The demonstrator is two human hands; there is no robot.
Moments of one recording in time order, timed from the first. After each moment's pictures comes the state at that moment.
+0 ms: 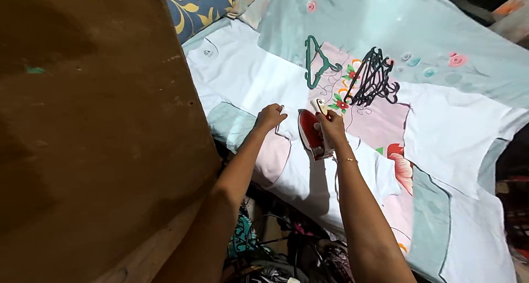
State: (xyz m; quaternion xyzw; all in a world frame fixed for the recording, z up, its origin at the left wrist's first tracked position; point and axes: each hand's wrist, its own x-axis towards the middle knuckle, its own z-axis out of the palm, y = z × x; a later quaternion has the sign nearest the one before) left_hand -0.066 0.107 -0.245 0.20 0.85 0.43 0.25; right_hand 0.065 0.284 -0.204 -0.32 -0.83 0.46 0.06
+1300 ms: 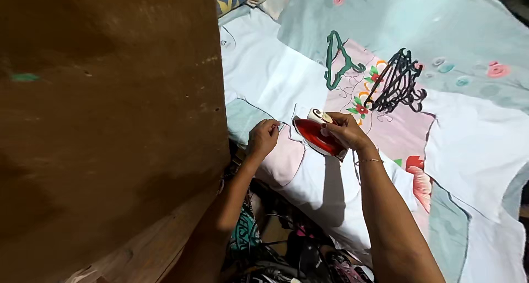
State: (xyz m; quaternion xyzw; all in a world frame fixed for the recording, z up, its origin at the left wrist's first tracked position) left_hand -0.003 0.036 -0.271 0.18 0.84 0.51 -0.01; right_hand 0.046 0.294 -0.196 -0.09 -0.83 0.55 -0.06
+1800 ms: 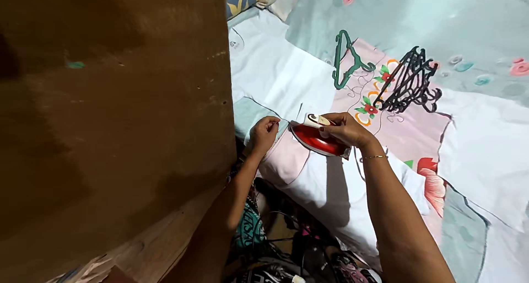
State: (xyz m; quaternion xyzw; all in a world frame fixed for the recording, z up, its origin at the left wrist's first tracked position) left_hand -0.002 0.023 -0.276 0.11 0.78 0.62 0.02; right_hand 0.039 0.274 -0.183 -0.04 -0.83 0.54 -0.14
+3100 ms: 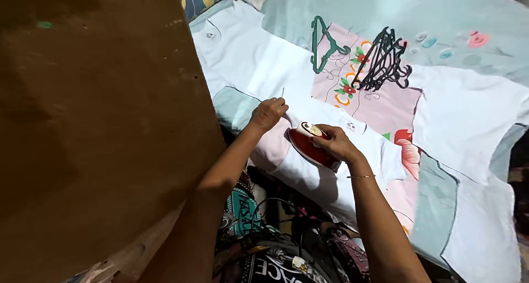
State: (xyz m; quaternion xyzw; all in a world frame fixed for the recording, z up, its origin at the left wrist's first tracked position) left_hand -0.032 0.068 -0.273 0.52 0.78 0.28 -0.20; right_hand 0.141 0.261 -0.196 -0.13 -0.86 0.48 -0.09
